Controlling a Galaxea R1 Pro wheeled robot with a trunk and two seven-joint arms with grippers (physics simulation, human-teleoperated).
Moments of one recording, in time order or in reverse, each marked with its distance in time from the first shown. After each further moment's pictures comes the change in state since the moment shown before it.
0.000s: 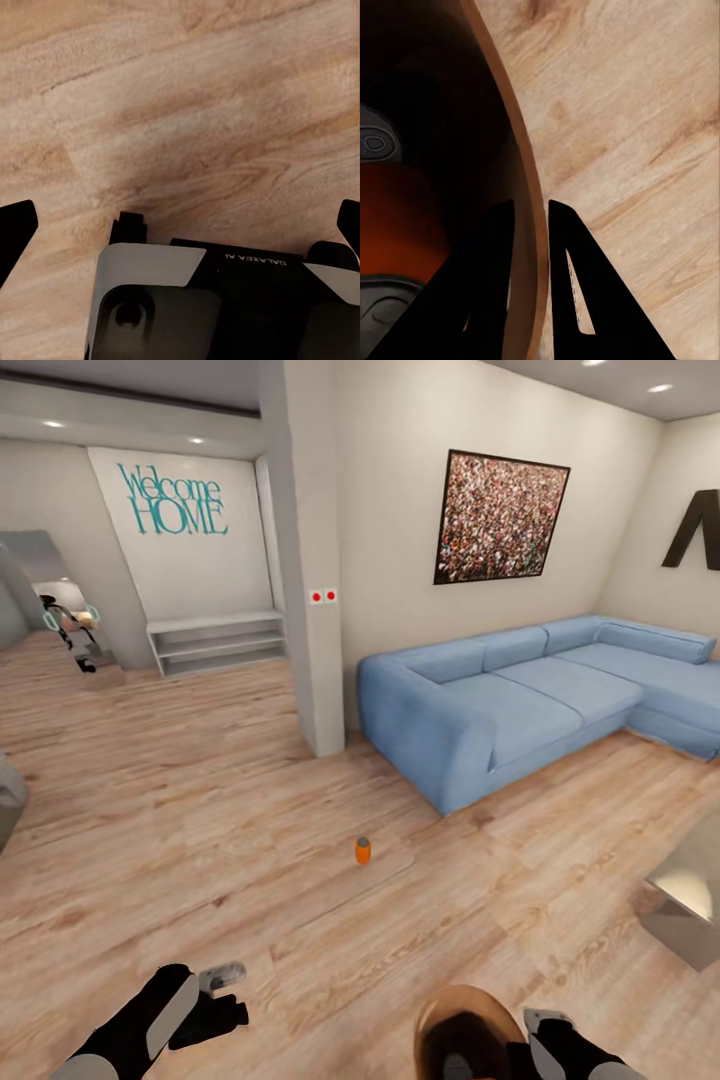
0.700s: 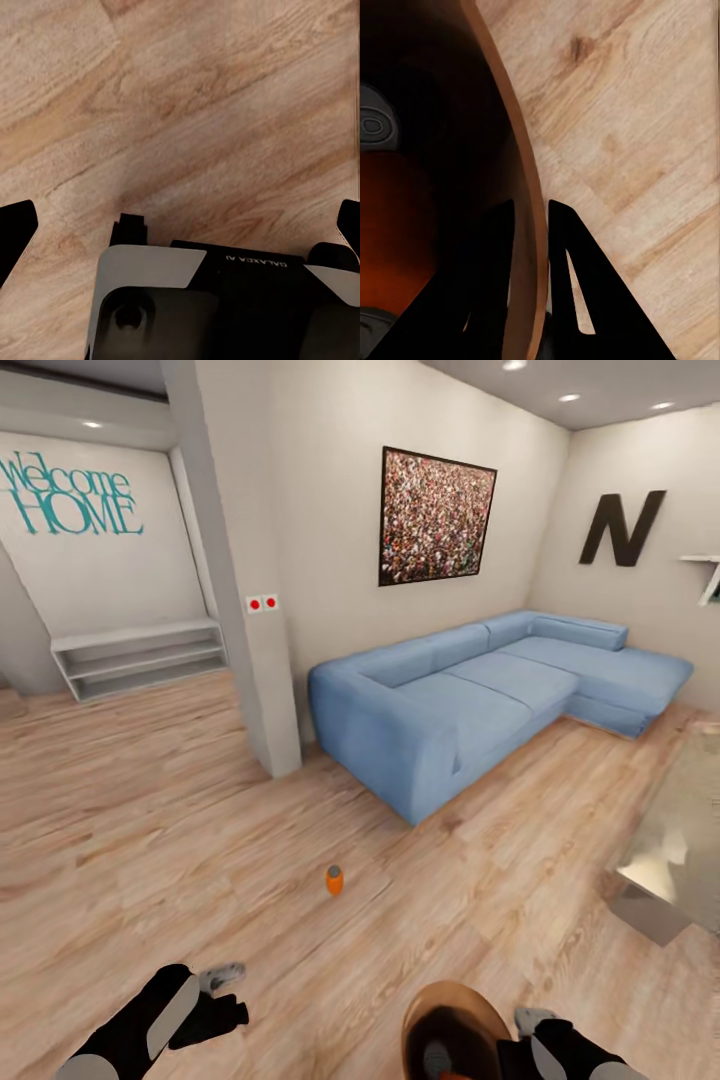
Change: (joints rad) left arm 0.000 0.000 -0.003 0.001 -0.001 -0.007 -0.001; right arm 0.000 -0.003 -0.003 -0.002 0.005 -0.002 0.136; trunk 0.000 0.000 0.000
